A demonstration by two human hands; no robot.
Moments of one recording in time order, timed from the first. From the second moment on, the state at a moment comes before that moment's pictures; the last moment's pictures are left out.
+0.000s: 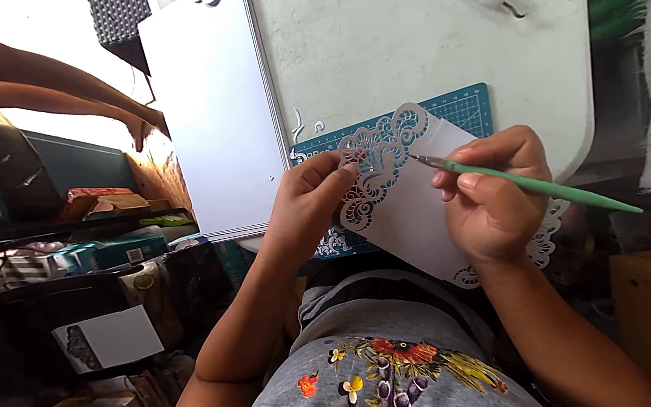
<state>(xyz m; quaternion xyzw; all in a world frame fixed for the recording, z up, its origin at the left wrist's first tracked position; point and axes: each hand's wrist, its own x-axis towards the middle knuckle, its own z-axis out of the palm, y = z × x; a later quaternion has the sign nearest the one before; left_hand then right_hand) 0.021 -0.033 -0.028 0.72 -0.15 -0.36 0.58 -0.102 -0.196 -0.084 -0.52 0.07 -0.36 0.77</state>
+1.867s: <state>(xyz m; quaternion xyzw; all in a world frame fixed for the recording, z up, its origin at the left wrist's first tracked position) 0.023 -0.034 -0.033 0.73 -0.21 -0.36 0.55 -0.101 -0.179 -0.075 -0.76 0.05 -0.30 0.57</state>
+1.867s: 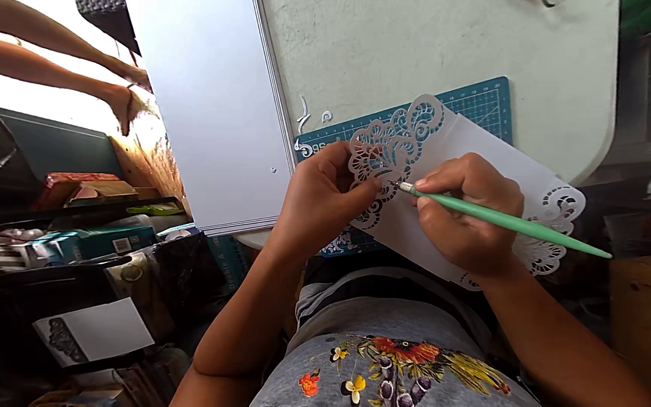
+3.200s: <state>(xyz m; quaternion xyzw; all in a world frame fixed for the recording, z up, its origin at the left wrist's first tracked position) 0.020 -0.034 -0.037 0.73 -0.21 -0.33 0.55 -0.099 -0.178 -0.075 -0.78 0.05 -0.31 0.54</state>
